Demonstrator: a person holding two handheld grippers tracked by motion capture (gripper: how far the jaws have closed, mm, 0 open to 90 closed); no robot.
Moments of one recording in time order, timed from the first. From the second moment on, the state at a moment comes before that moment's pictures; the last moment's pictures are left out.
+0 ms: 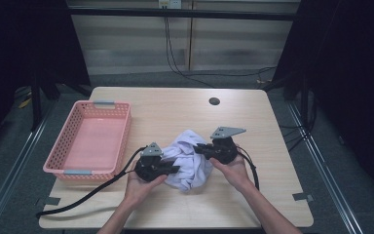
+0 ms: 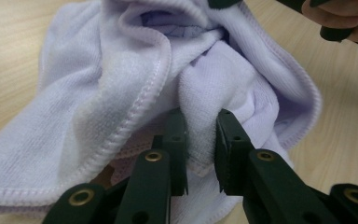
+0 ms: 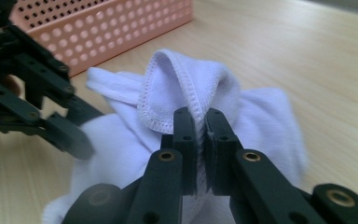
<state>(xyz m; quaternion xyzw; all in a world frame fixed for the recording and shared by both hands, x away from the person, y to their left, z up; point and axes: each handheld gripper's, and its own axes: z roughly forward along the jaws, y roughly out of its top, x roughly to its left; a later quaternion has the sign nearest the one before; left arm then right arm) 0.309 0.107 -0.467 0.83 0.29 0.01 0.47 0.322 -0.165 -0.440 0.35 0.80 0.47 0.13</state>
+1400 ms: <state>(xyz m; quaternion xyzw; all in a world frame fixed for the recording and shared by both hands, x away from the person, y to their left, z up) 0.263 0.205 -0.446 0.81 0.35 0.04 0.47 0.286 -0.371 -0.447 0.53 0.69 0.43 0.23</state>
